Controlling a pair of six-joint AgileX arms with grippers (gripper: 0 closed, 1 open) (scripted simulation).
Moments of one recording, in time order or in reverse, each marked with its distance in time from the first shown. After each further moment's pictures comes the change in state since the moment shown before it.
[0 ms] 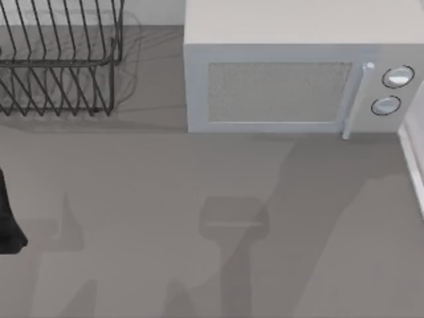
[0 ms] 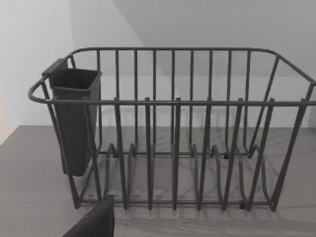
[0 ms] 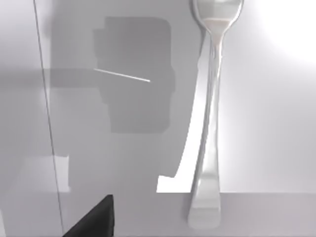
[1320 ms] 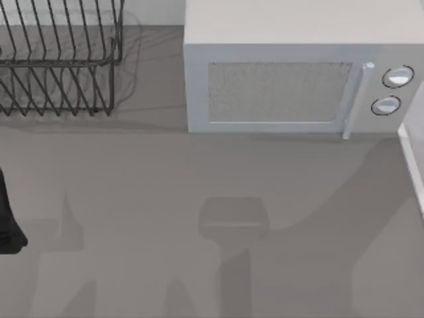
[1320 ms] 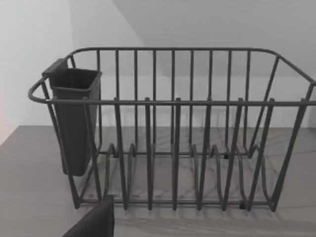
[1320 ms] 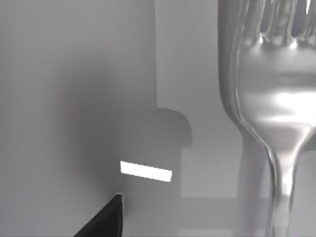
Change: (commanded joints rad) left arm 0.000 0.000 0.000 0.000 0.000 0.000; right arm -0.004 0.243 -0.198 0.440 0.003 0.003
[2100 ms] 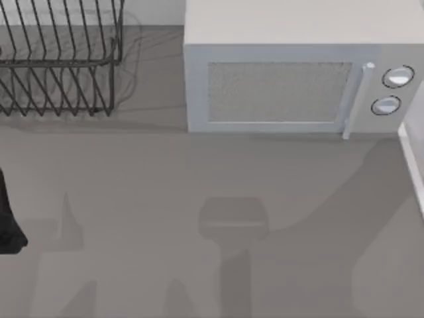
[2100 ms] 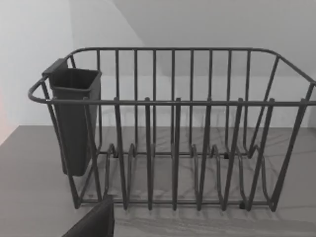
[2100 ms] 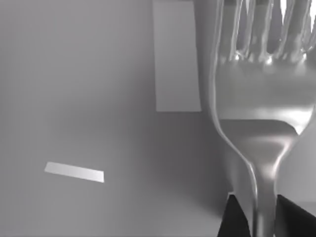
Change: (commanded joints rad) left arm 0.000 0.000 0.000 0.000 0.000 0.000; right arm 0.000 0.000 0.000 0.000 0.000 0.000
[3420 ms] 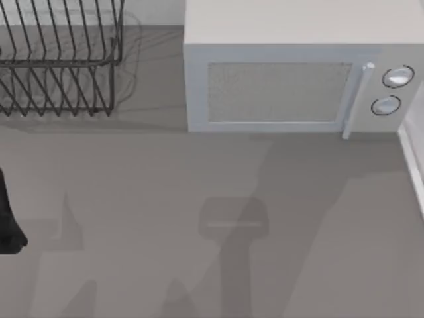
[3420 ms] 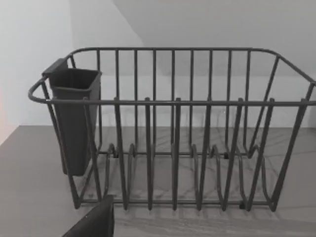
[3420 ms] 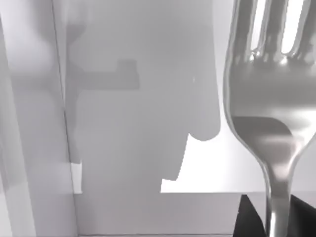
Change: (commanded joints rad) left arm 0.000 0.000 0.000 0.000 0.000 0.000; right arm 0.012 -0.264 0.271 -0.497 -0.015 0.019
